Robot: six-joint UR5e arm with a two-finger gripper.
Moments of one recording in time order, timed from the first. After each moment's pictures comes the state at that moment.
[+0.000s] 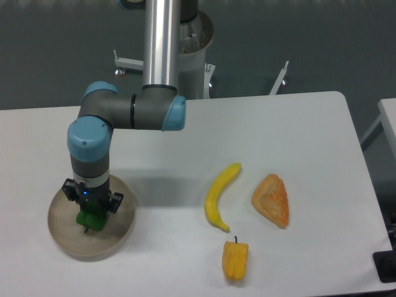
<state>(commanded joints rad) 1.80 -2.18 -1.38 -0.99 1.41 0.21</state>
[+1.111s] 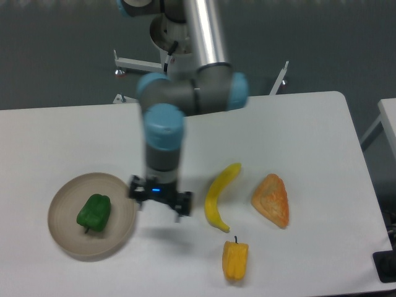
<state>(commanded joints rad) 2.19 -2.15 -1.35 -1.01 1.42 0.70</state>
